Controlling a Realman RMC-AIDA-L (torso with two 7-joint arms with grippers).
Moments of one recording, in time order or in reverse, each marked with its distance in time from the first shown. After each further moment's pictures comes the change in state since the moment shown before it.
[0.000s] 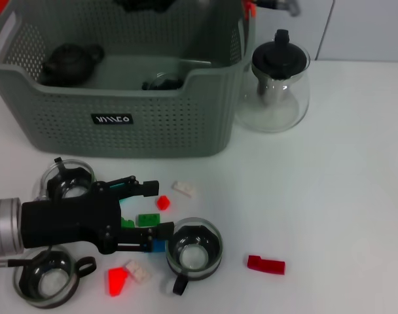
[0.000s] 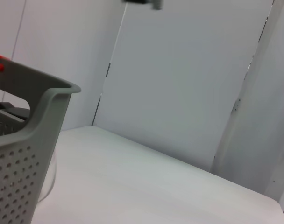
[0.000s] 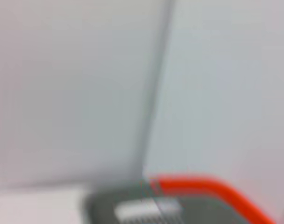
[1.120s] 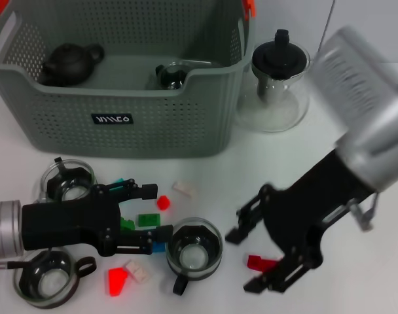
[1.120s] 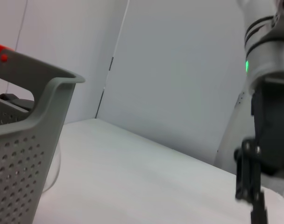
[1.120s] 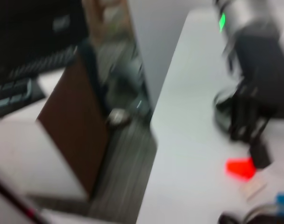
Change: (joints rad) left arm 0.003 0.000 0.007 0.000 0.009 -0.019 0.001; right arm -0.149 -0.003 0.112 -0.045 -0.212 -1.019 -0.242
